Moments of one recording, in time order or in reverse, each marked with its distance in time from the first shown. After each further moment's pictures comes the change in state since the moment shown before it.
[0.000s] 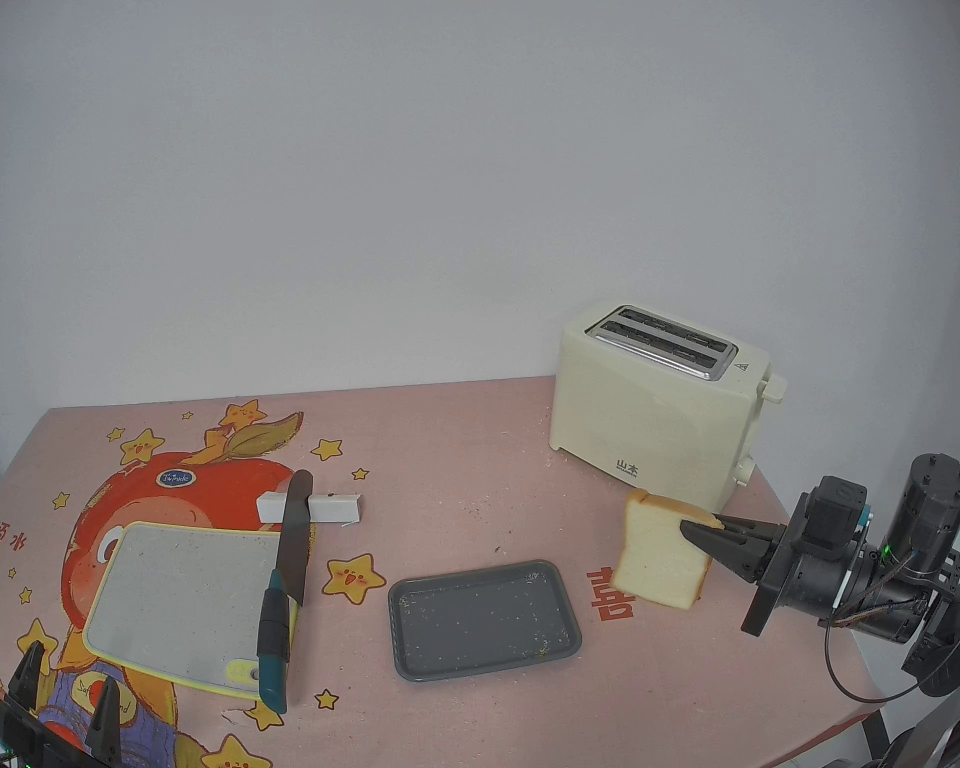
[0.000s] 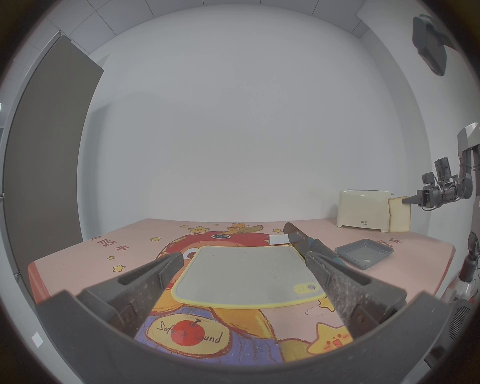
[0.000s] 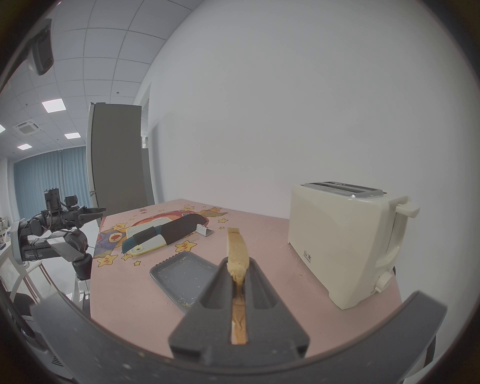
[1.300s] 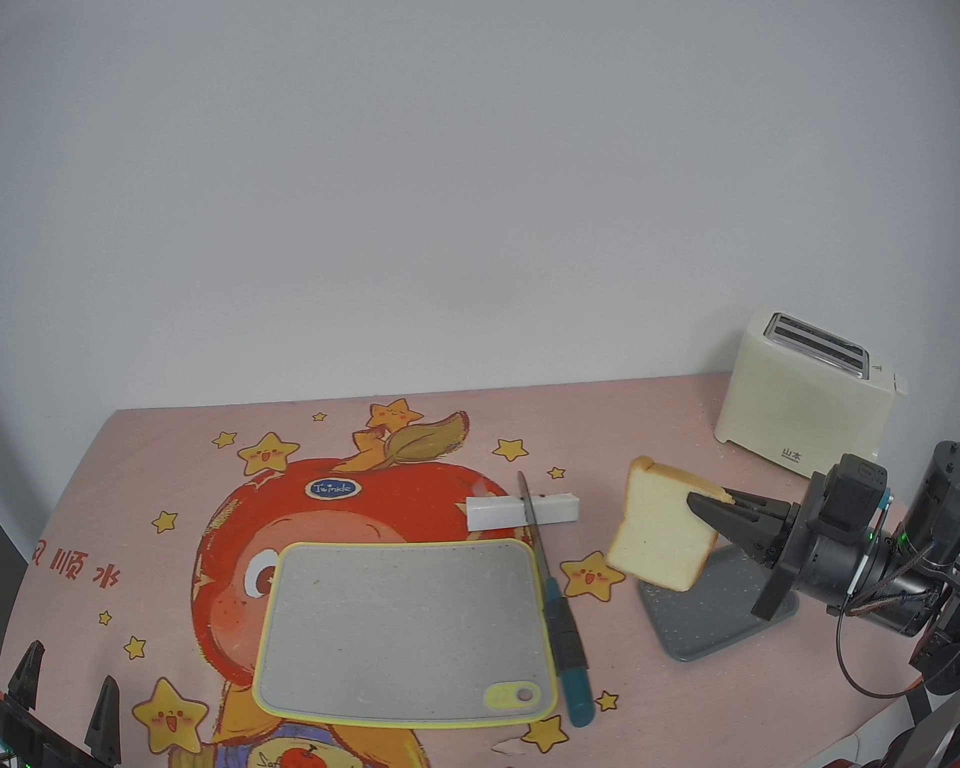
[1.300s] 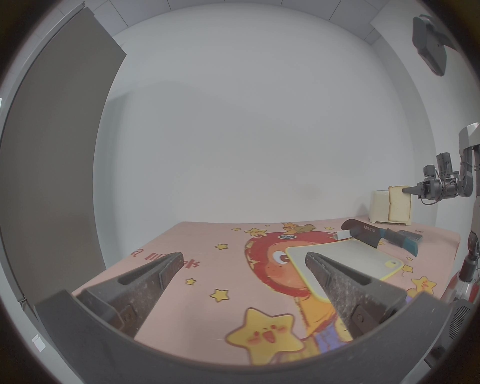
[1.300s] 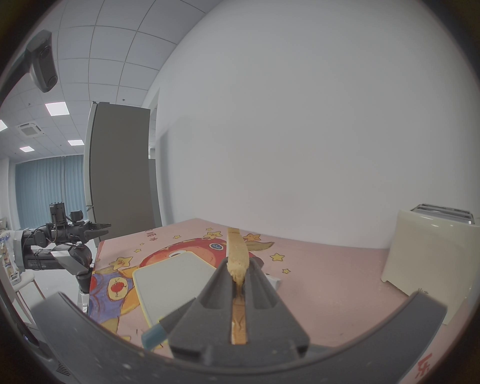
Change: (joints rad) left arm -0.001 0.000 0.000 0.000 0.001 0.000; right arm 0.009 -0.037 -0.019 -0.050 0.008 0.033
